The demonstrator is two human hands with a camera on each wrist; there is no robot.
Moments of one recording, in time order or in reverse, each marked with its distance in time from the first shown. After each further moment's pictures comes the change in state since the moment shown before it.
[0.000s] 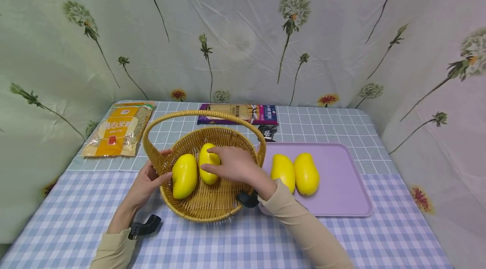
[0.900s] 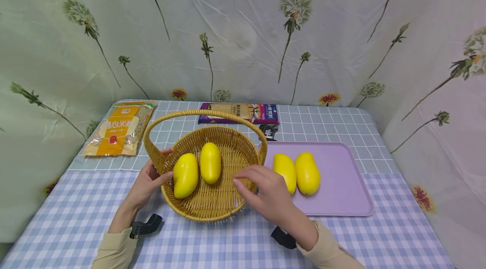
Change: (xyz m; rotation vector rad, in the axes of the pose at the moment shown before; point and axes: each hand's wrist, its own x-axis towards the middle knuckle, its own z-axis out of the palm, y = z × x) left_hand 0.001 -0.003 -0.002 -0.008 0.002 0.012; right_hand -0.084 0.032 0.024 0.174 0.653 -0.471
